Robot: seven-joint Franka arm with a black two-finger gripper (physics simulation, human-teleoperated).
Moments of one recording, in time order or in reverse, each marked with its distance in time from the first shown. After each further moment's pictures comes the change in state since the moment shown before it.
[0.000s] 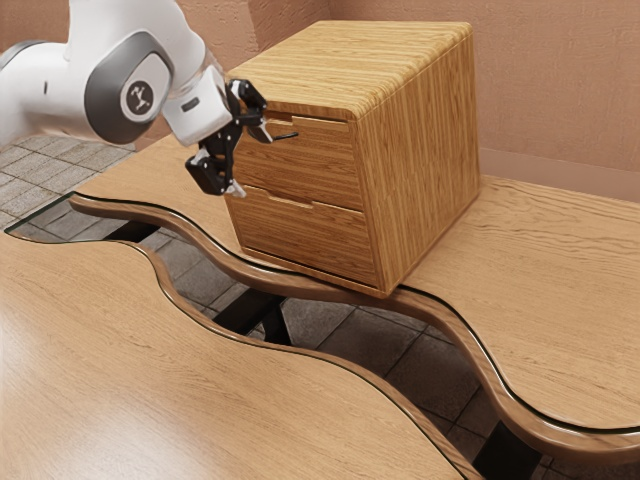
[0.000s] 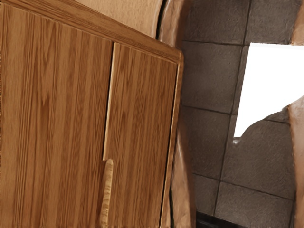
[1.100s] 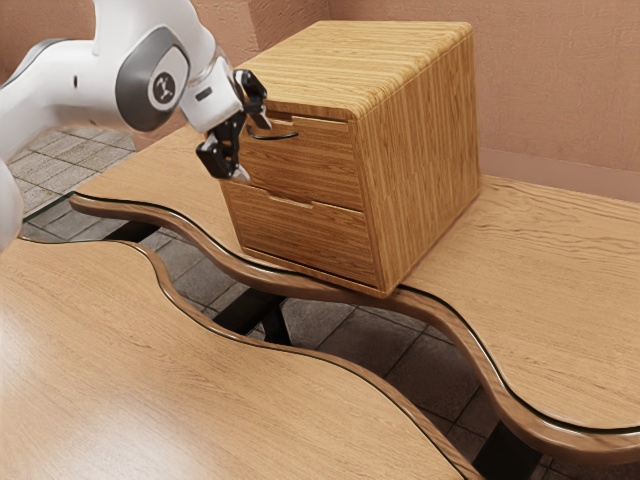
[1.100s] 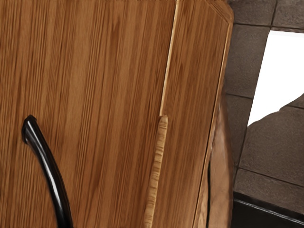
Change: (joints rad) arm 0.117 0.177 -0.030 0.192 -0.047 0.002 0.026
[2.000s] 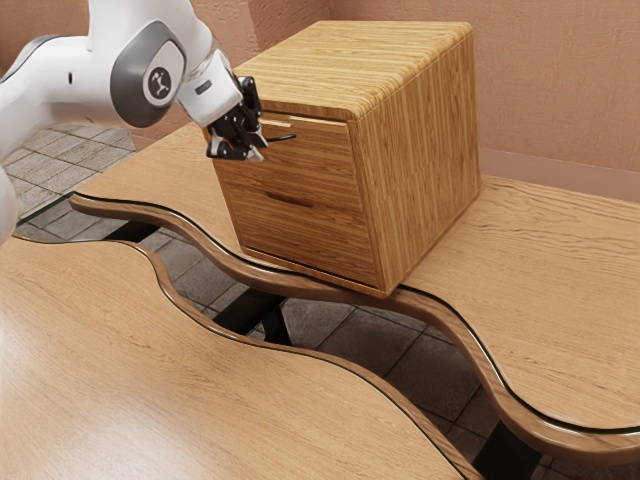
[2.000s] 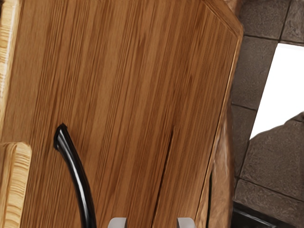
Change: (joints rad) arm -0.004 -0.011 0.002 0.003 -0.012 -0.001 -0.055
